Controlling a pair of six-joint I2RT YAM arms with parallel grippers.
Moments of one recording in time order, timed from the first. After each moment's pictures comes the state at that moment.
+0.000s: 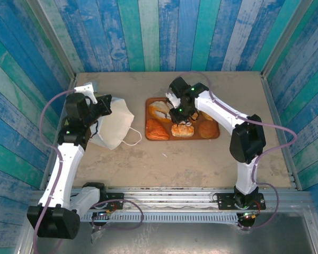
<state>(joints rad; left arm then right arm) -0.05 0.97 0.93 -0.28 0.29 -0.42 0.62 1.96 1.74 -1.06 -0.07 0.03</state>
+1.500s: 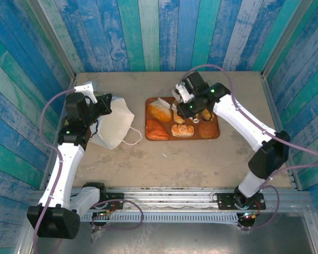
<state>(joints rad) -0.05 0.97 0.93 -0.26 0.31 -0.43 0.61 1.66 1.63 -1.02 -0.04 0.09</state>
